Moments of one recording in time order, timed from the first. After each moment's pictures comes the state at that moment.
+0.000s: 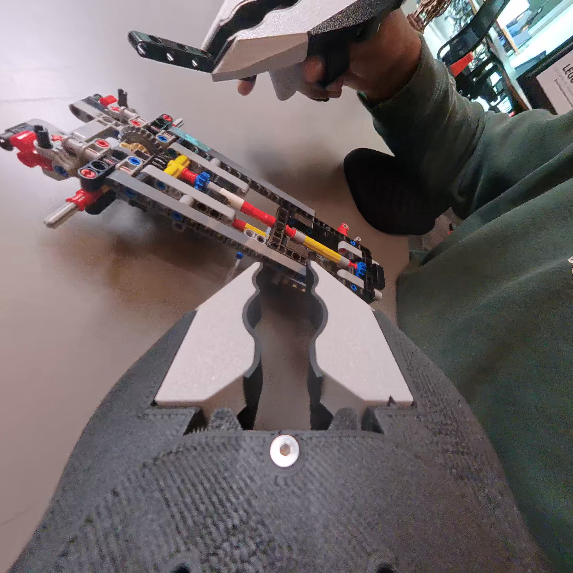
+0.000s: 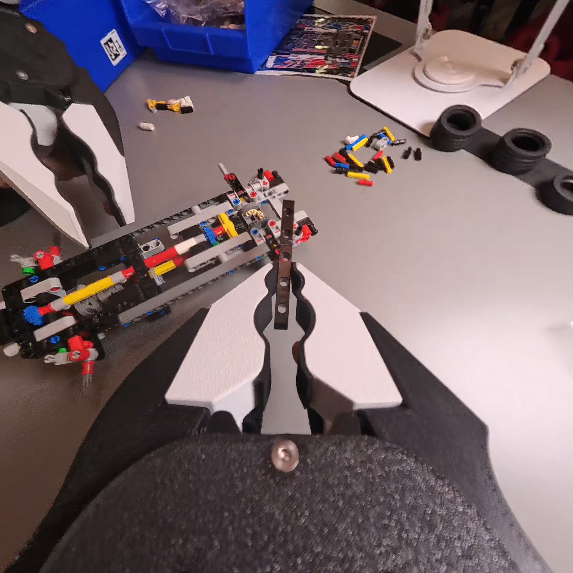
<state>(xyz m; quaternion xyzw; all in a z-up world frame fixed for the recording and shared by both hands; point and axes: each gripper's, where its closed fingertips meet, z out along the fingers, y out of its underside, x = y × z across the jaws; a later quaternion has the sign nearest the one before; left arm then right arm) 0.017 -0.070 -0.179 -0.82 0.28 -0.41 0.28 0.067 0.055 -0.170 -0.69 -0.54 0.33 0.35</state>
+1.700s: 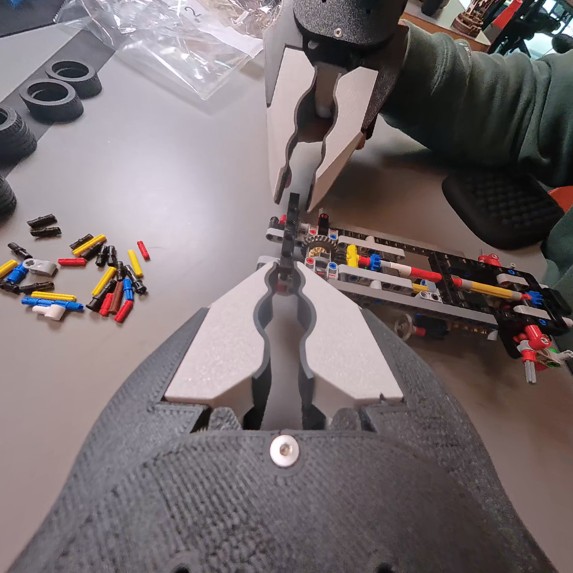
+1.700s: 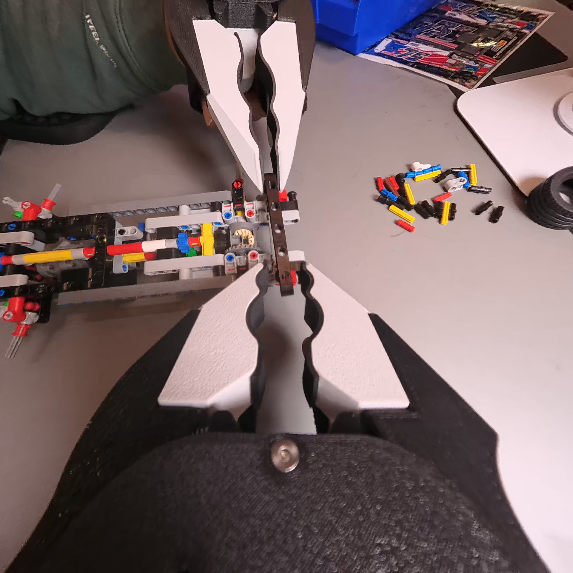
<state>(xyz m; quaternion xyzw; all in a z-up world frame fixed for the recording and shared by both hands) -0.008 0.058 -0.182 -0.78 0.38 -0.33 0.38 0.033 0.078 -0.189 -0.55 -0.68 0.41 0.25</state>
